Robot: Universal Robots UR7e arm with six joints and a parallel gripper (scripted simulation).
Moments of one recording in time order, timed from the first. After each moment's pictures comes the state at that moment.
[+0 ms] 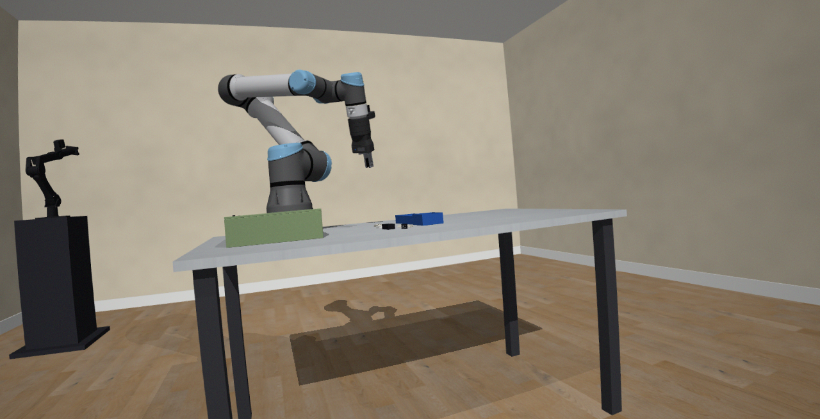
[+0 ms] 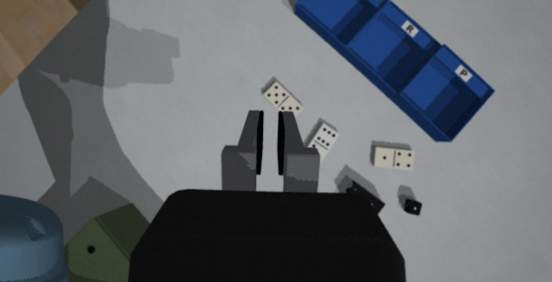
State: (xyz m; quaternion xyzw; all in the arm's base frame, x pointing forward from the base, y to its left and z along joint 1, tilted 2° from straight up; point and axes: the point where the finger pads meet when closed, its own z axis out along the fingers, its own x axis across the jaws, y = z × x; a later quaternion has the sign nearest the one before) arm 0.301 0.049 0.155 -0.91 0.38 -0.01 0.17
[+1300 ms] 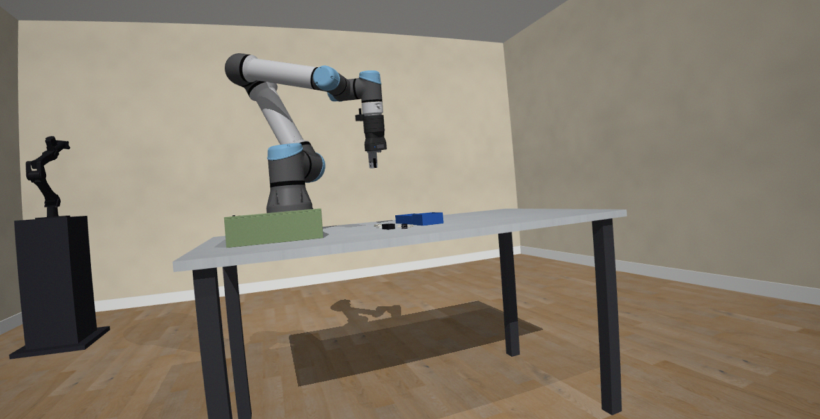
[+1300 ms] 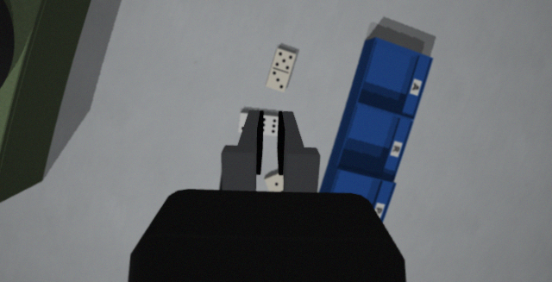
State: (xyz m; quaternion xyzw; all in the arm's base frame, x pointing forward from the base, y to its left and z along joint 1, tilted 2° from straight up) arm 0.313 0.032 0.150 -0.98 -0.16 -0.04 0.09
